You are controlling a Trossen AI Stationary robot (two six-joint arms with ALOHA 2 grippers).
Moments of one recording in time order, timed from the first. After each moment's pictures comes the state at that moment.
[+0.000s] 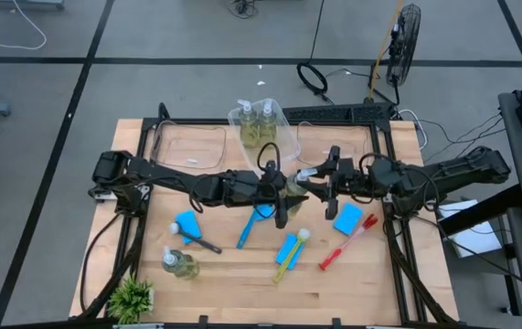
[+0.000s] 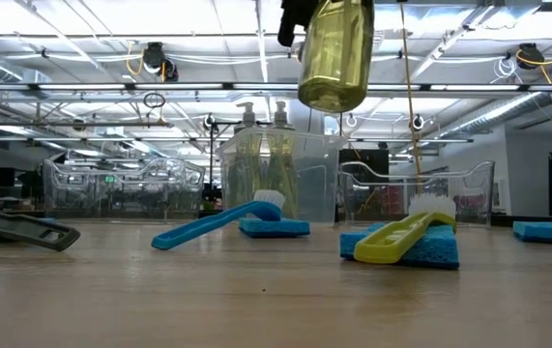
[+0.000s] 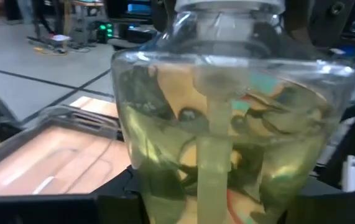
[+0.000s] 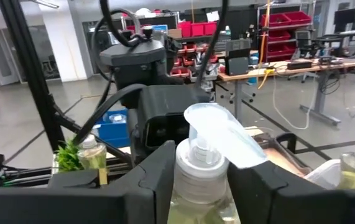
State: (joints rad) left arm -0.10 1.77 1.32 0.35 -0.25 -0.18; right arm 0.22 1.01 0.86 0.20 0.32 0.11
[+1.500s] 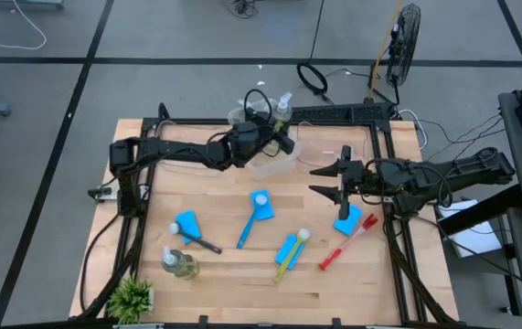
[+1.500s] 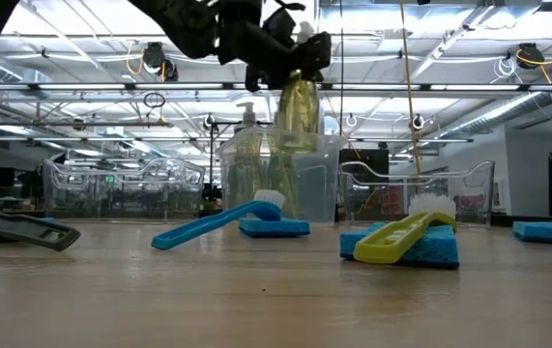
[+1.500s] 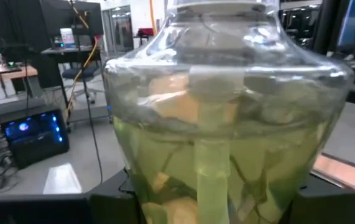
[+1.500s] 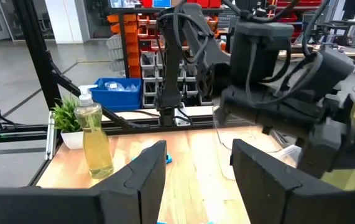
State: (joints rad) left arm 0.24 1.87 1.32 0.58 -0.56 0.01; right arm 0.21 0.90 0.86 -0.06 0.31 0.07
